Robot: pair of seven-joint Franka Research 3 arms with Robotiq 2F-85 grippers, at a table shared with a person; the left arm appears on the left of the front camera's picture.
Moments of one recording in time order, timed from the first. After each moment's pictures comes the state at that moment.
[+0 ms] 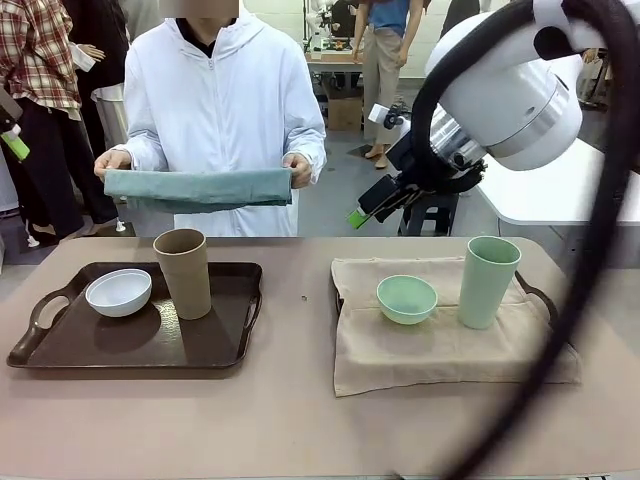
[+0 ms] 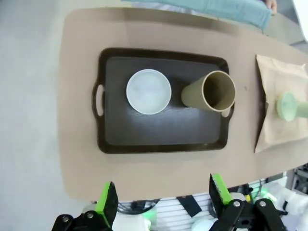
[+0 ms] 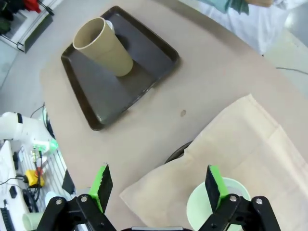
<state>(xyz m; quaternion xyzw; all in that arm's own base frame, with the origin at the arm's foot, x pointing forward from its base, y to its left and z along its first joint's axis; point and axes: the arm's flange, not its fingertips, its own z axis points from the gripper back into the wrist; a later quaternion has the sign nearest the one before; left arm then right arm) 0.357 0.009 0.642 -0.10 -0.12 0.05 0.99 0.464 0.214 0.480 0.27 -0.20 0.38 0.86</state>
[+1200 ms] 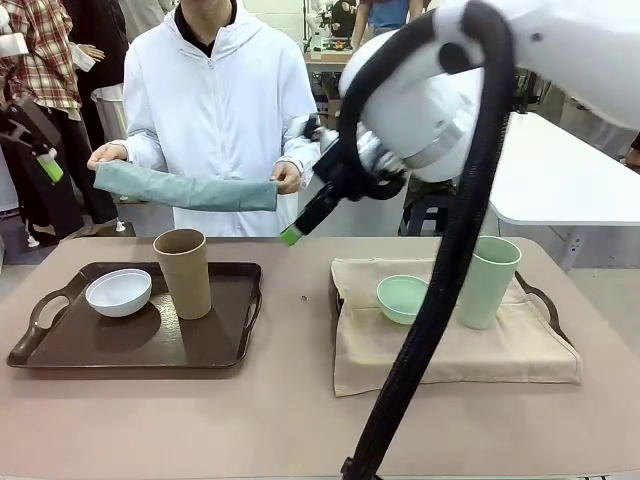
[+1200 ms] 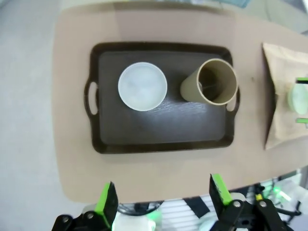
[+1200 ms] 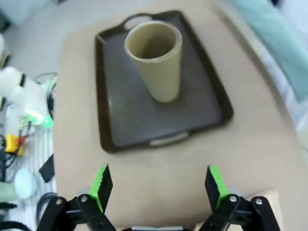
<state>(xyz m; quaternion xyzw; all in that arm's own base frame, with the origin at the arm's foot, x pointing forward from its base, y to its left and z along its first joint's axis) 0.355 -0.041 0.611 -0.06 -0.12 0.03 0.99 0.468 0.344 0.449 0.28 -0.23 0.58 0.73</state>
